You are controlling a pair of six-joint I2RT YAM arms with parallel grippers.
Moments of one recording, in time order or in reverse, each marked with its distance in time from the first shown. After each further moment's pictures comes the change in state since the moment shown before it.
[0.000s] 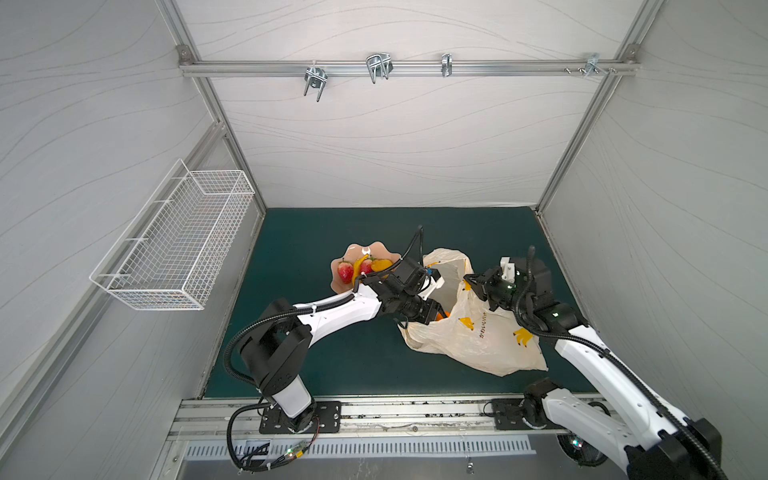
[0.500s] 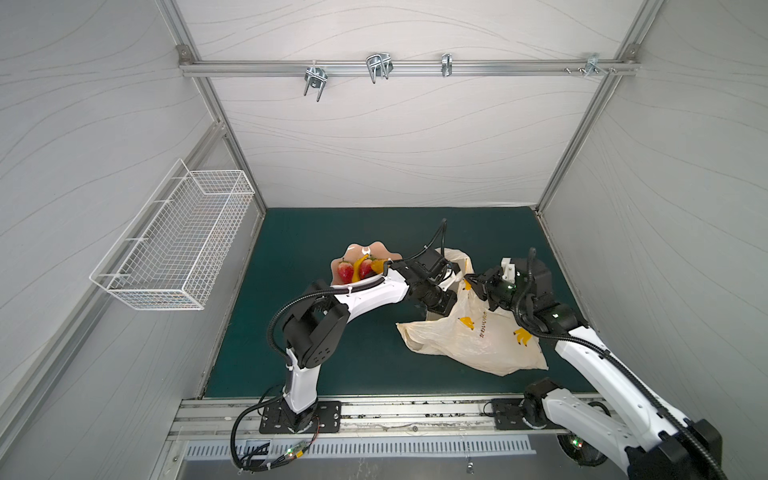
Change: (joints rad) left arm -0.027 0.276 0.319 -0.108 0.008 0.049; right arm 0.007 -0.009 -0.018 0.031 0.013 0.047
